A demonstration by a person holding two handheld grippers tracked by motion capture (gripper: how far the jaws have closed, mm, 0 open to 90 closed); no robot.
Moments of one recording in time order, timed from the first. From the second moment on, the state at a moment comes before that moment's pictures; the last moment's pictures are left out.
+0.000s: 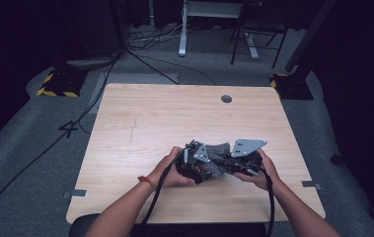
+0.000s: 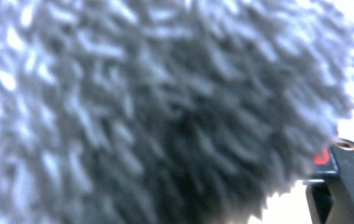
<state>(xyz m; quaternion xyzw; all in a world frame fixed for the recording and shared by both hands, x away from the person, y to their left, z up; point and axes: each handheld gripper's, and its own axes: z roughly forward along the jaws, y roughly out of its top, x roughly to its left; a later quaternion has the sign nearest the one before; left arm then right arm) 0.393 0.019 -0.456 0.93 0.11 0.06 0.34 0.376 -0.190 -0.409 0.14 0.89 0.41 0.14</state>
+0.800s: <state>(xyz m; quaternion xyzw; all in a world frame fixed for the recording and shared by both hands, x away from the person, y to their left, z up) 0.390 0.025 -0.452 0.94 0.10 0.08 0.33 0.383 -0.186 -0.413 0.14 0.90 0.38 0.16</state>
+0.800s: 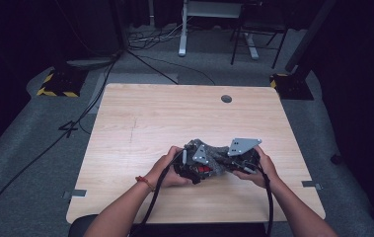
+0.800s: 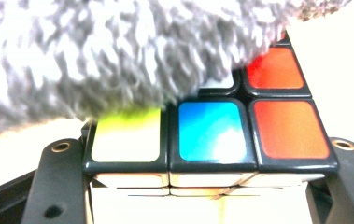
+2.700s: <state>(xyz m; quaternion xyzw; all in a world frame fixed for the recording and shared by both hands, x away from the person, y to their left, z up) 0.371 0.007 -0.446 0.94 0.09 0.11 0.32 0.355 -0.173 -0.398 0.09 0.89 0.43 0.15</state>
